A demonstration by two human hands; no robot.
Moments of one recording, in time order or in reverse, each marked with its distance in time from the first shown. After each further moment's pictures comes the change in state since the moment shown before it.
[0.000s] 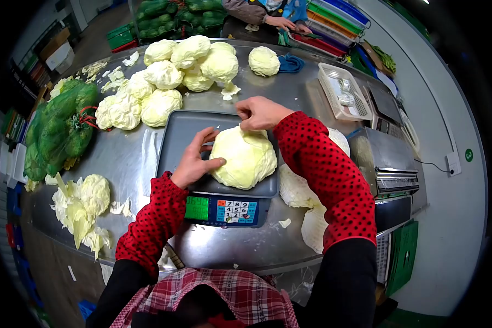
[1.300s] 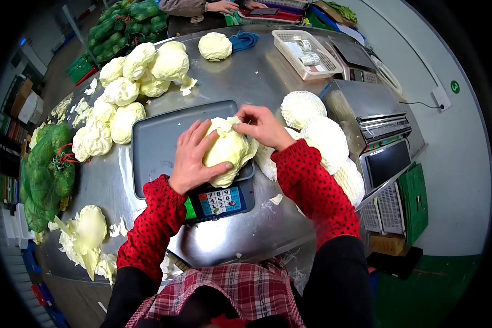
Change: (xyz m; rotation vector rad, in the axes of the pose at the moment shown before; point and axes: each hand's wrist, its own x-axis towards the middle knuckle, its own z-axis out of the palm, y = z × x) left_hand 0.007 0.040 0.063 0.733 -0.132 0.463; right_hand -0.118 0.040 0.076 0.690 0.549 0.064
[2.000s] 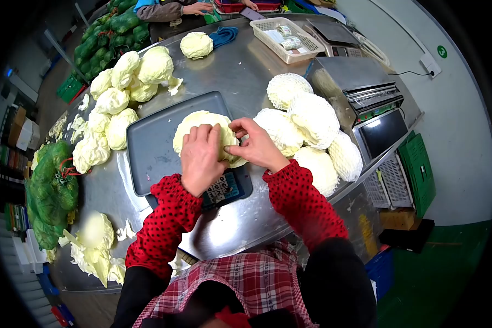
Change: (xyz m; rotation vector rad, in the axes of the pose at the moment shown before) left_hand 0.005 0.068 -0.001 0.201 -0.156 -0.025; right_hand -0.083 0.003 0.050 -0.036 0.348 0.026
